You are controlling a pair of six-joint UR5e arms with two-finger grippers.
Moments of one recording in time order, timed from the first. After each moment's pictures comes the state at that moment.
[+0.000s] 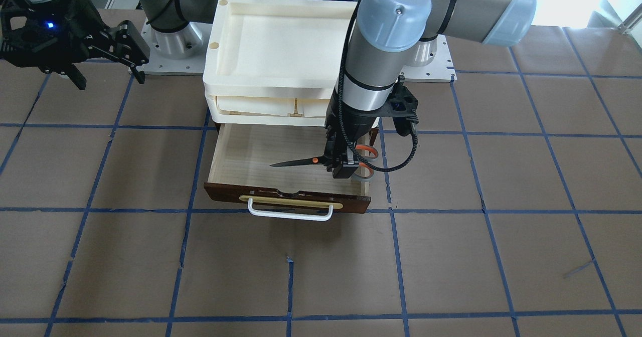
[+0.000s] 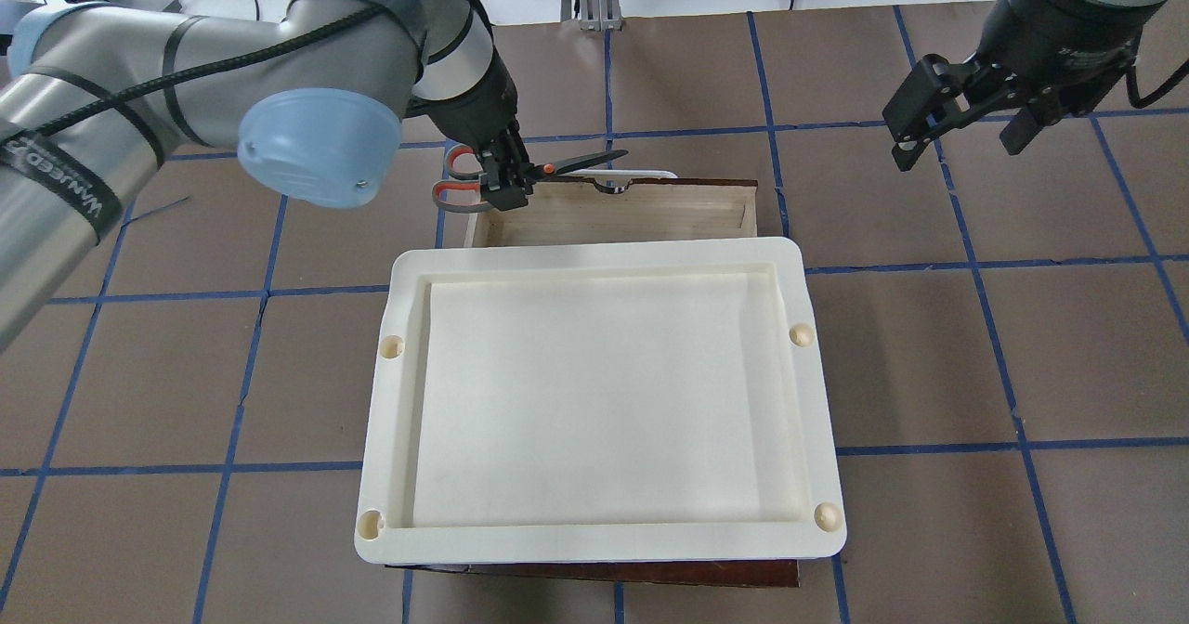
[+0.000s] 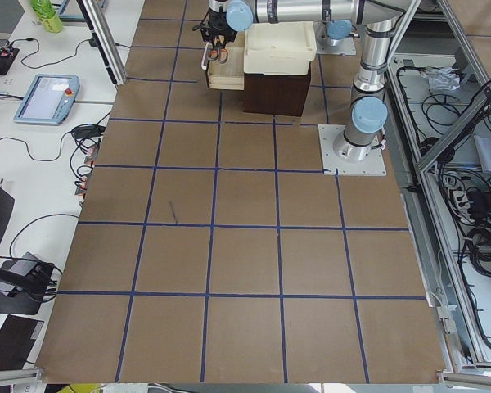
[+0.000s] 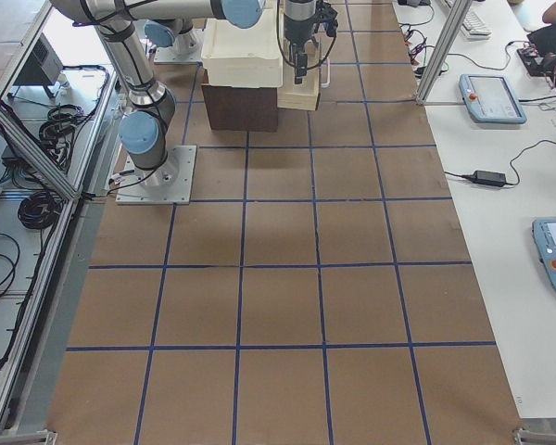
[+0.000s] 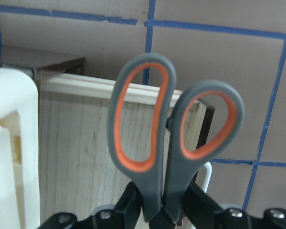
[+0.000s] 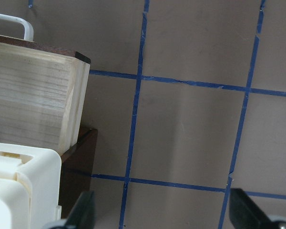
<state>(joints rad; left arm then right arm) -1.83 -1.82 -1.55 -1.23 1.45 -1.94 1.45 -1.64 1.55 -1.47 -1.55 -0.24</state>
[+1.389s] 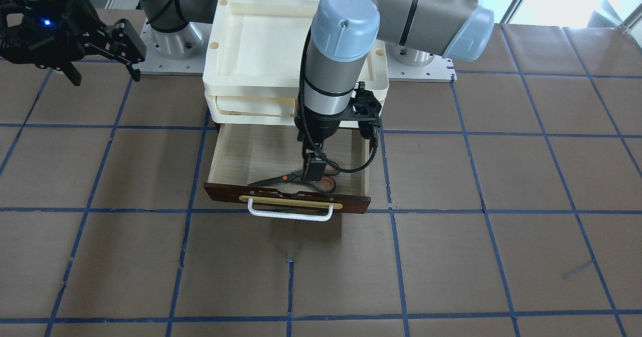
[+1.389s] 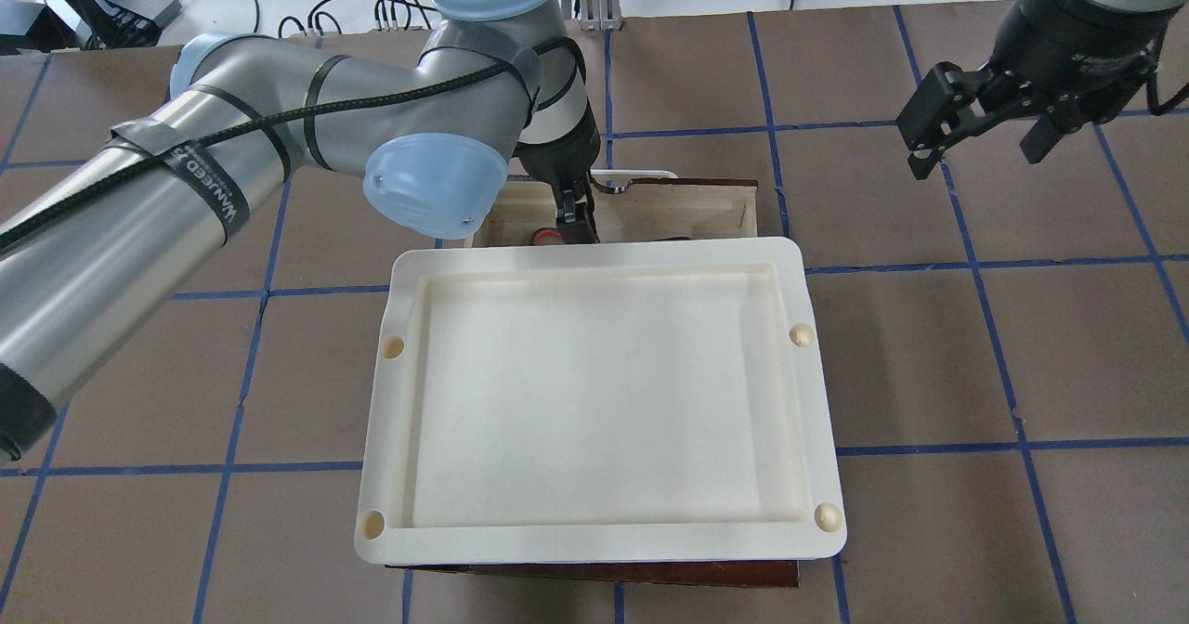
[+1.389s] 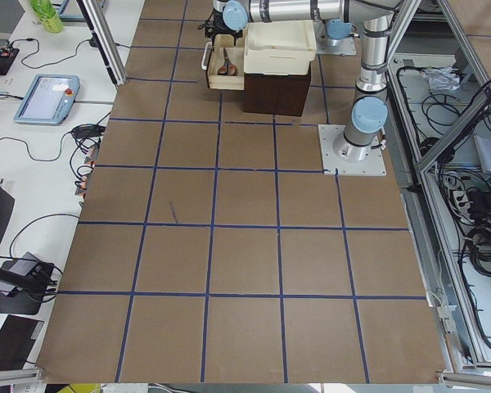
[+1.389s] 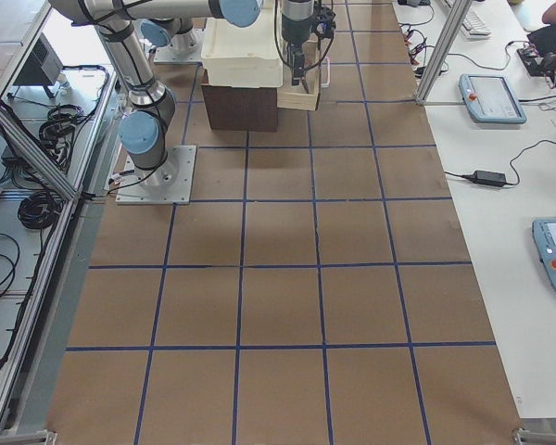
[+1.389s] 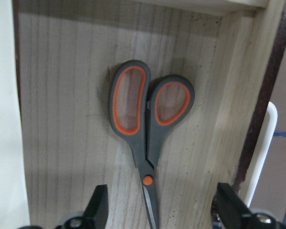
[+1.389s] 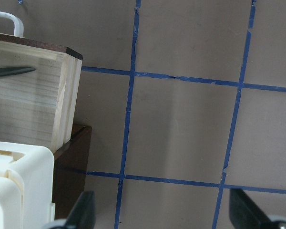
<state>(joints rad) -1.88 -1.84 -1.55 -1.21 1.45 -1.97 1.45 -1.64 1.55 -1.47 -1.57 -0.24</state>
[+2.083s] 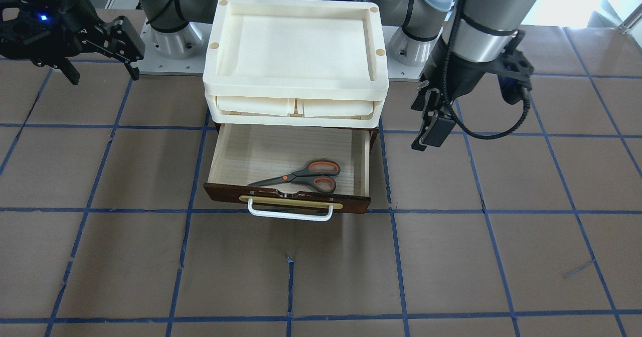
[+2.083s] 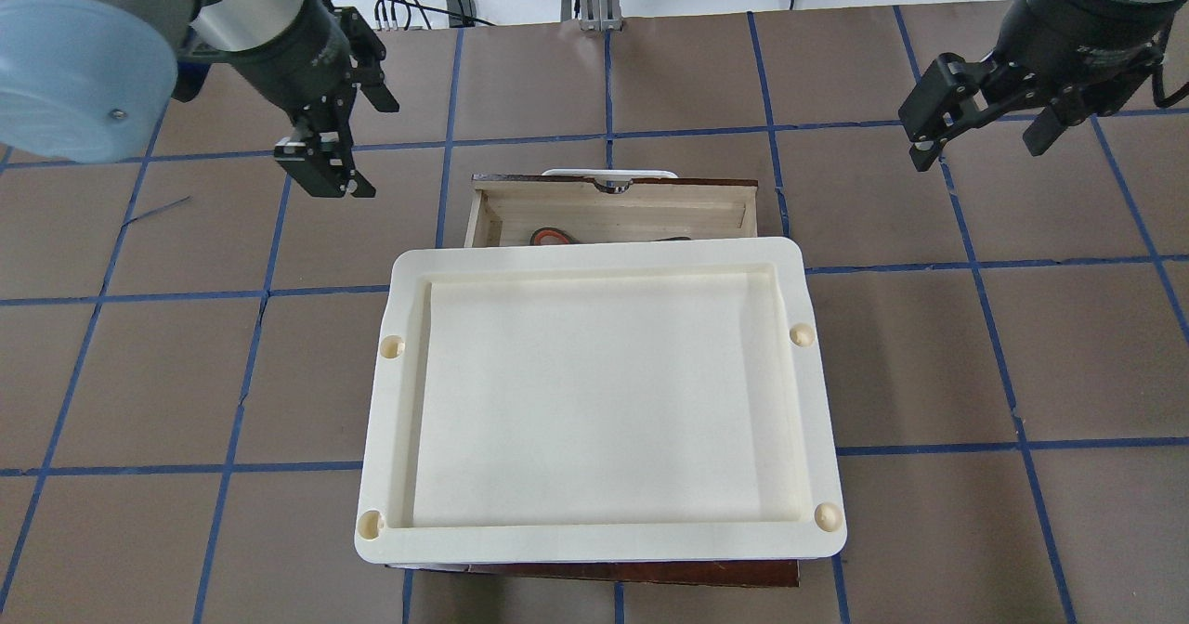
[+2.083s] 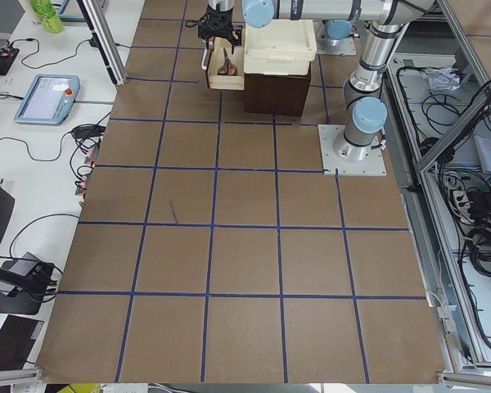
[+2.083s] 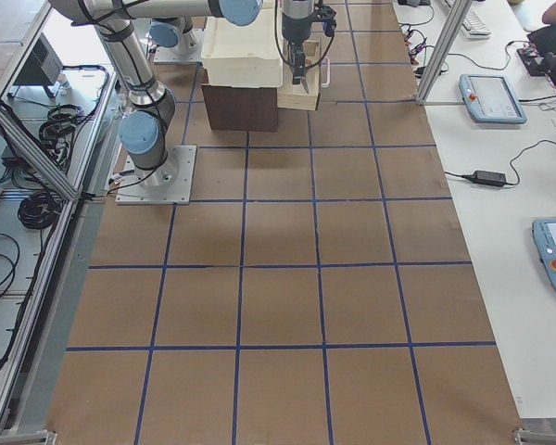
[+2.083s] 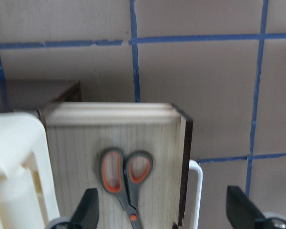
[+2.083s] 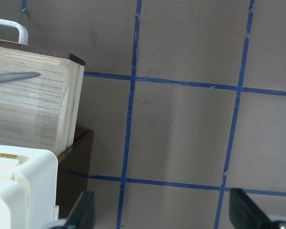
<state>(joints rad) -1.55 -1.60 -1.54 -1.51 1.47 -1.30 1.45 -1.64 1.54 -1.47 -1.56 -0.23</state>
